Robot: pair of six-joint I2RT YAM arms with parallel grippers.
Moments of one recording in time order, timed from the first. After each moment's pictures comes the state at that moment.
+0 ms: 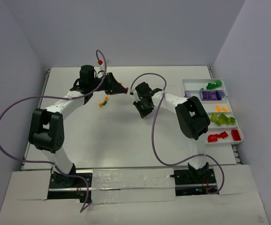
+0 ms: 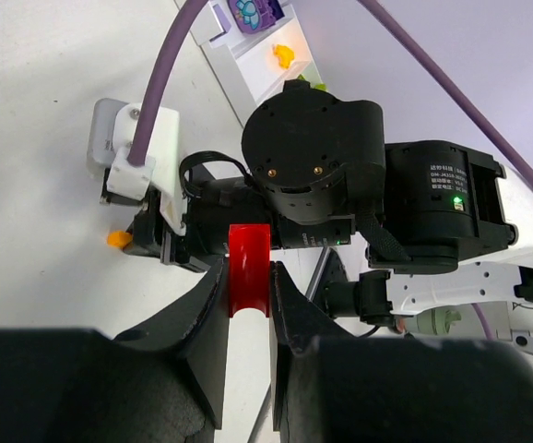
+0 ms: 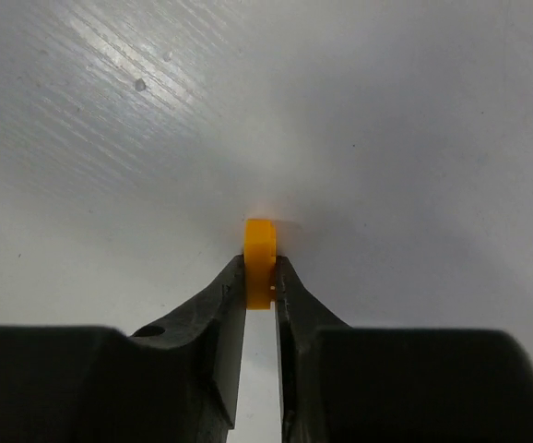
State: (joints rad) left arm -0.31 1.74 1.25 0.13 0.91 -0.70; right arm 0.57 2.02 1.42 -0.58 -0.08 -0.05
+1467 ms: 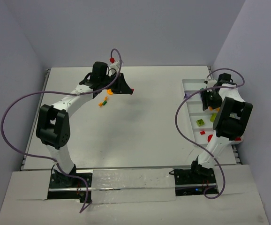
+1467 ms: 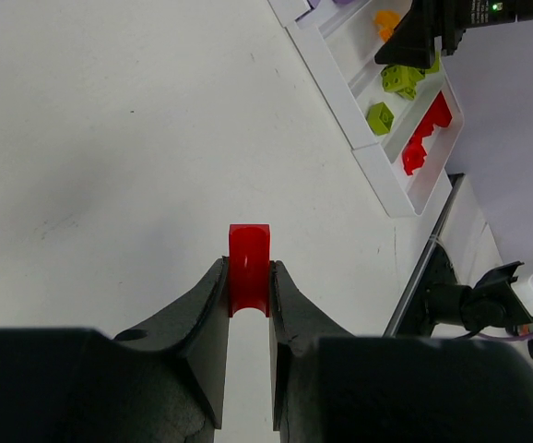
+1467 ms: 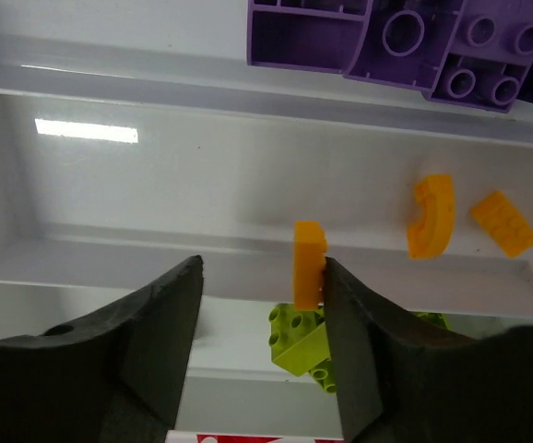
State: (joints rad) left arm -0.42 1.83 1.46 -0.19 0.68 -0.38; right arm -0.38 1.91 1.41 -0.74 -0.13 -0.48
